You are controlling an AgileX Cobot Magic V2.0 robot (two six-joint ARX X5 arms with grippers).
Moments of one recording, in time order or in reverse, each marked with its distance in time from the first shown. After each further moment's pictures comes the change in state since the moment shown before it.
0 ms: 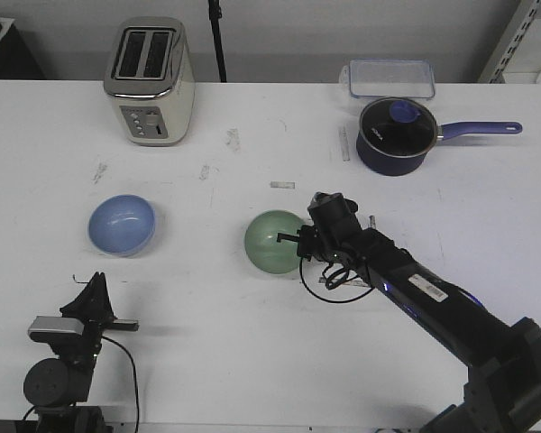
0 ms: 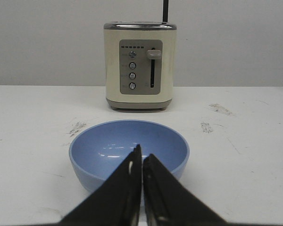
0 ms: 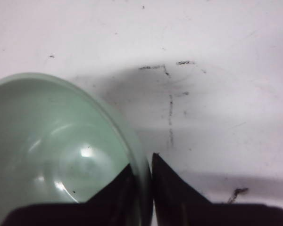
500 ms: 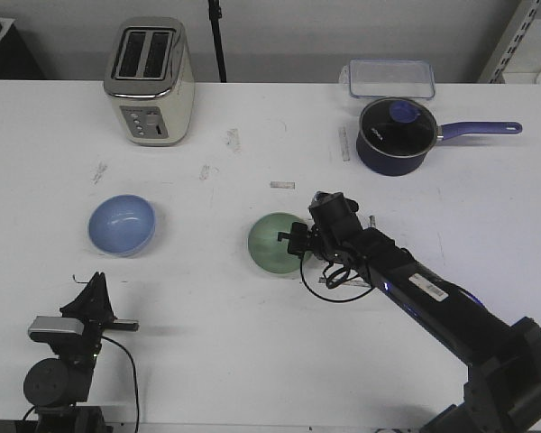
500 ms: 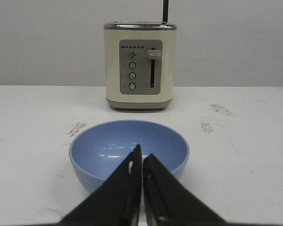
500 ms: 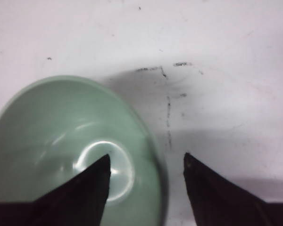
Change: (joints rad) left arm 0.000 0.000 0.000 0.000 0.000 0.000; right arm -0.005 0.000 0.000 0.006 0.002 0.000
